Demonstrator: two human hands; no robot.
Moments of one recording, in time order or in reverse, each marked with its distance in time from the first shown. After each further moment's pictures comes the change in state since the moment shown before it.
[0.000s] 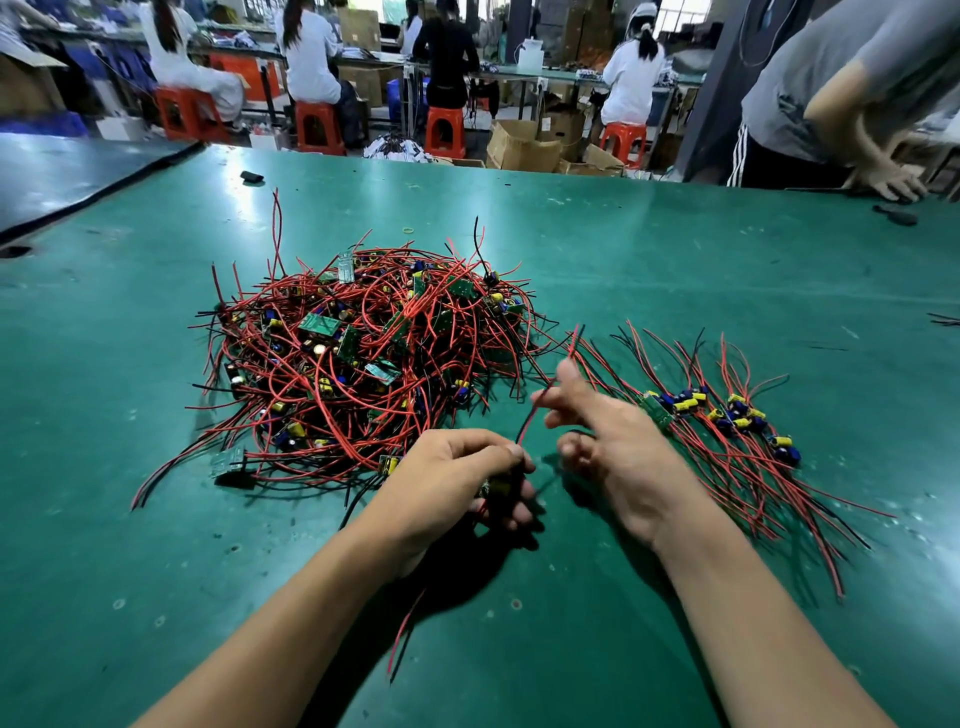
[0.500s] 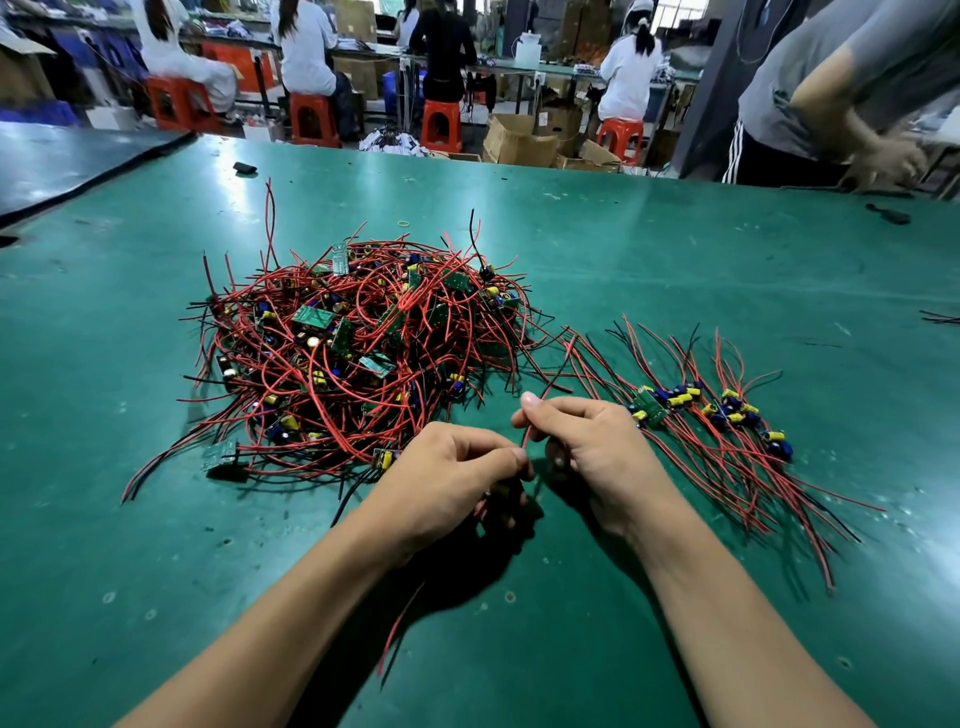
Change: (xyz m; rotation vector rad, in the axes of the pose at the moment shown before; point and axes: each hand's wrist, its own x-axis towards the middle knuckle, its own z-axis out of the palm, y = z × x) left_hand 0.000 0.001 -0.002 0.310 -0.005 0.103; right_hand 0.003 0.011 0.007 -0.017 -0.034 -0.083
